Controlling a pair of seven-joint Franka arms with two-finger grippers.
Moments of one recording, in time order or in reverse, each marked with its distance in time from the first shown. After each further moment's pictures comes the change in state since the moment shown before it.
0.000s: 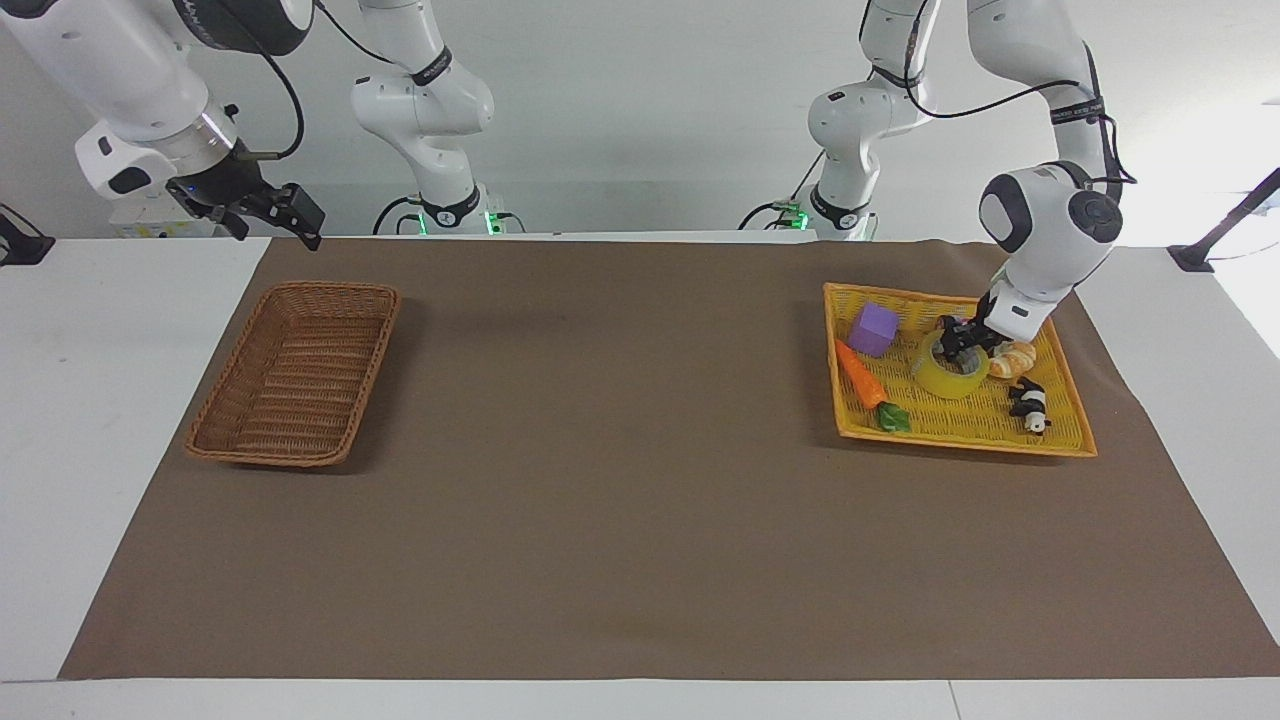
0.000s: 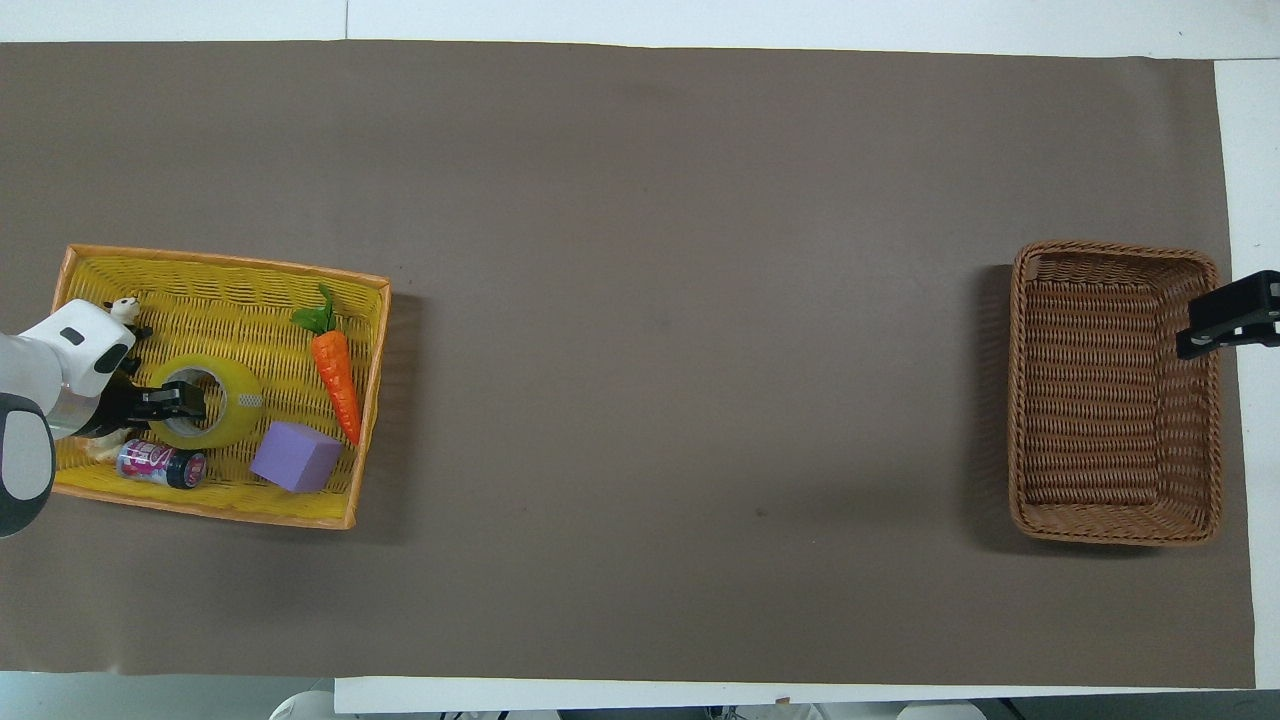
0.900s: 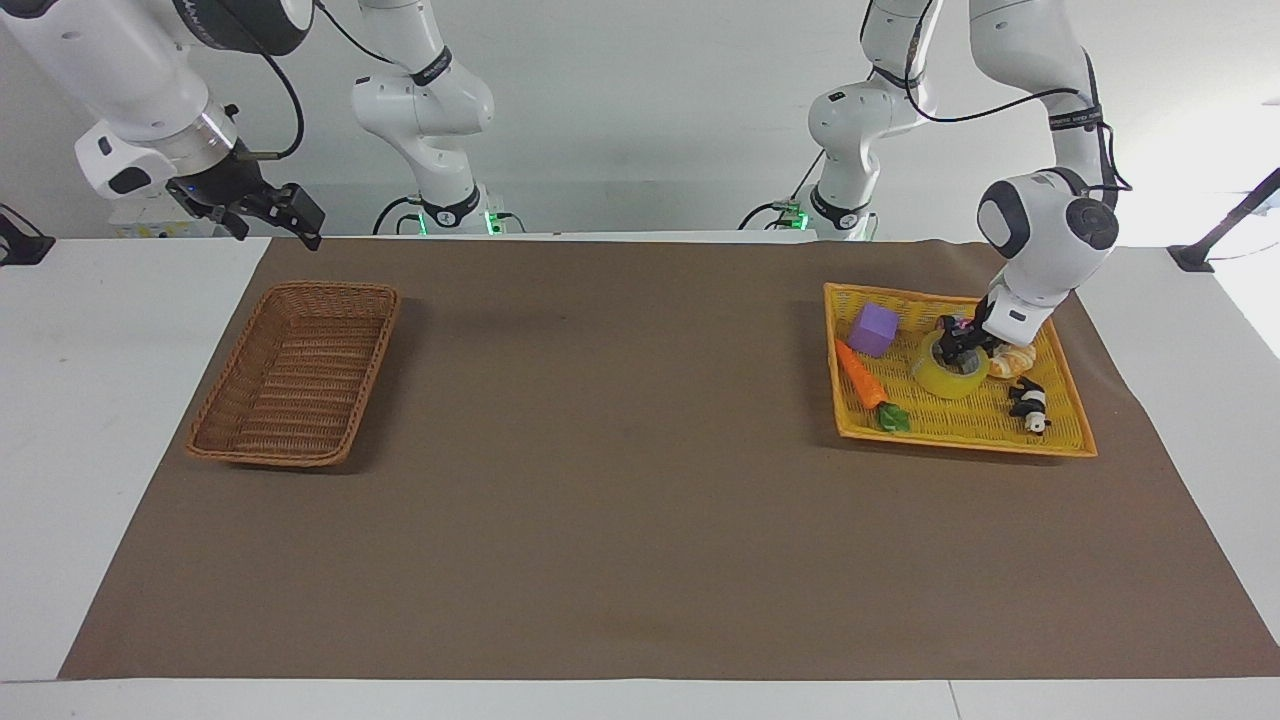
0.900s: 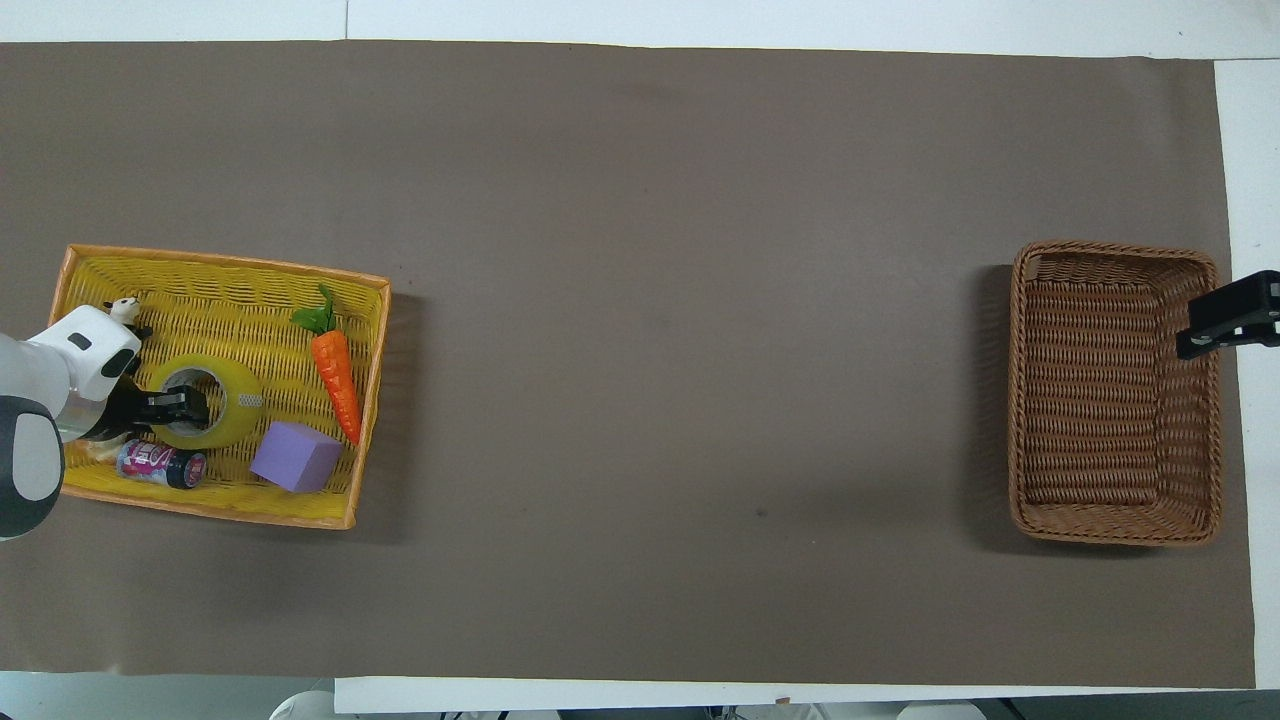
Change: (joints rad) left arm 0.003 0.021 0.001 -0.016 0.000 0.026 0.005; right arm 0.000 0.000 0.000 0.000 0.000 0.000 0.000
